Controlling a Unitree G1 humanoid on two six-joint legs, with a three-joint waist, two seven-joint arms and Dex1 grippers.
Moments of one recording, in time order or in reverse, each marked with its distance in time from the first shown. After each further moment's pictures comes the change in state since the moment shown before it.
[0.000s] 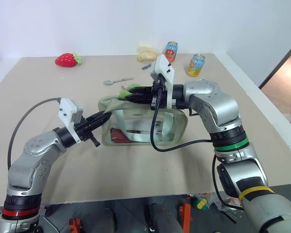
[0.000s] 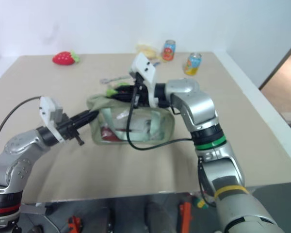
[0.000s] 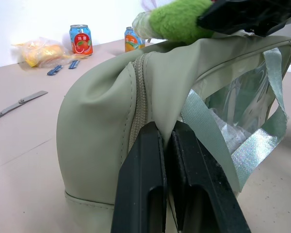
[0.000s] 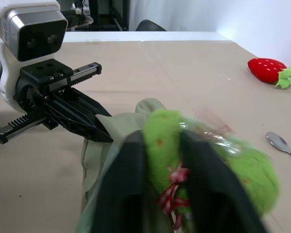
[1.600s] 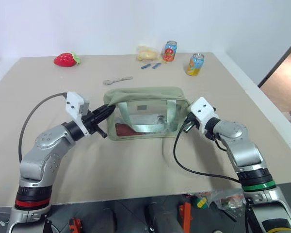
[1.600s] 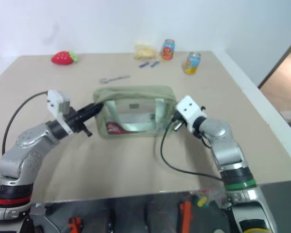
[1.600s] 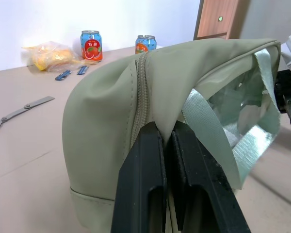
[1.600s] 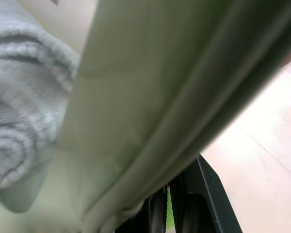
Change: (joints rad) left arm -0.091 -0.072 -0.025 0.045 0.023 0.016 0.101; right arm 0.500 -0.214 -0.117 -0.082 -0.334 -0.265 -0.395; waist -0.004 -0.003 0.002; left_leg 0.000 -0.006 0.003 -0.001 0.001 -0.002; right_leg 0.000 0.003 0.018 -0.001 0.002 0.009
